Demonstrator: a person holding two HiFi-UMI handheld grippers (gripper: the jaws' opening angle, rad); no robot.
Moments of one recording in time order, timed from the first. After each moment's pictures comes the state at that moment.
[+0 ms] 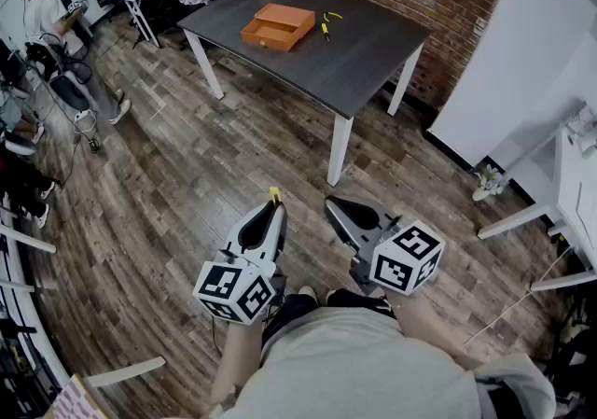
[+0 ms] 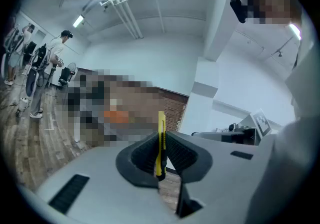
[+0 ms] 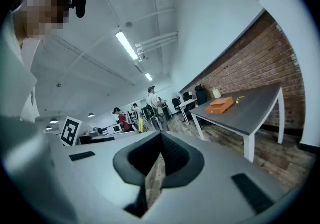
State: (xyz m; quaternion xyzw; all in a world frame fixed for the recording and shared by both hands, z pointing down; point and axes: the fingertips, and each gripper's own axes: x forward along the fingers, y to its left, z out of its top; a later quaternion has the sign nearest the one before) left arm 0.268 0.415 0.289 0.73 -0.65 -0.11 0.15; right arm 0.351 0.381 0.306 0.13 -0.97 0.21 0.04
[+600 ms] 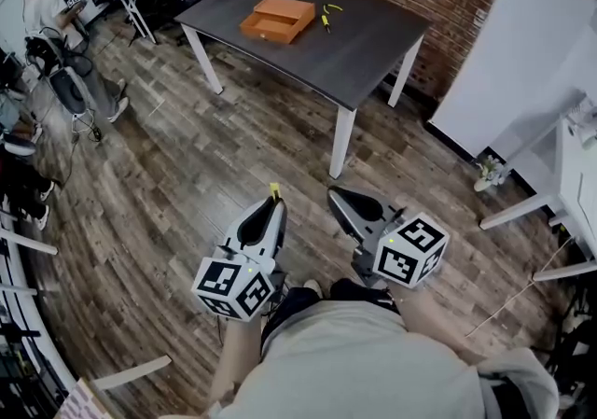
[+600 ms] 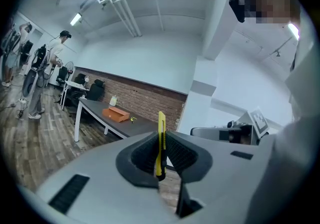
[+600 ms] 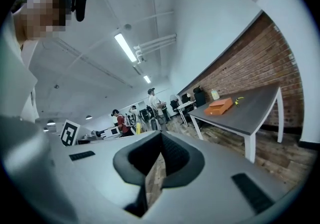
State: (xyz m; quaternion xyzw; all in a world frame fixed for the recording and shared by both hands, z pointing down) left arm 0.254 0.421 0.293 0.74 -0.64 -0.10 0.15; right arm 0.339 0.380 0.304 0.14 -0.97 0.21 0.02
